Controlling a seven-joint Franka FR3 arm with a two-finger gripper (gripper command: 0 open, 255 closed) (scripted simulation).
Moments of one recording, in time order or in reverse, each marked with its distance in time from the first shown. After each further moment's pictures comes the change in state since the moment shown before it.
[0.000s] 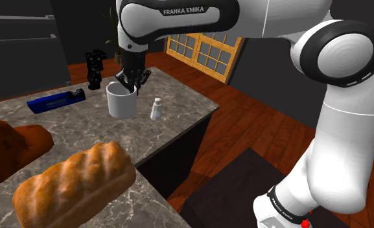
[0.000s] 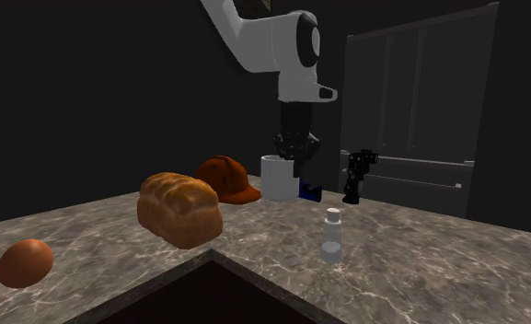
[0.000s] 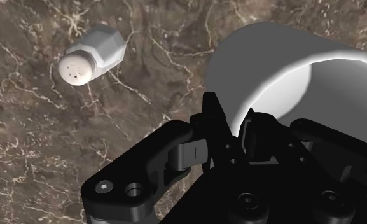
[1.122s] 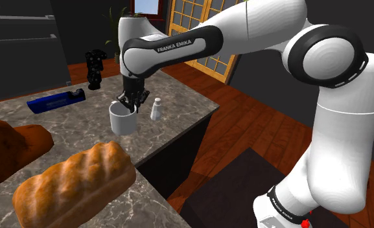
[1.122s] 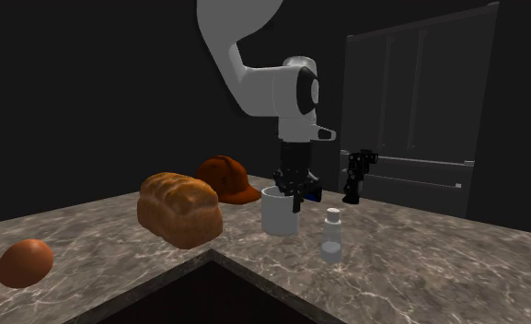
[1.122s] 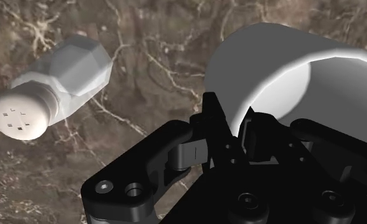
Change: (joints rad) arm -0.001 0.059 -0.009 -0.143 -0.016 0.201 0.008
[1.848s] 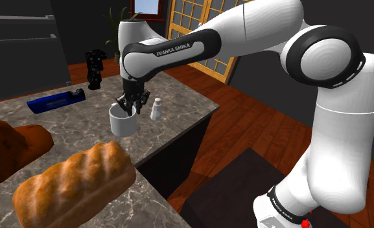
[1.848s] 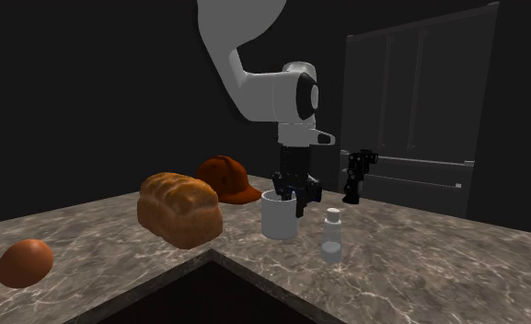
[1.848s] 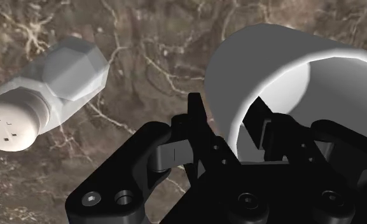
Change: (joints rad) arm 0.002 0.011 -0.001 -0.011 -0.003 0.022 0.003
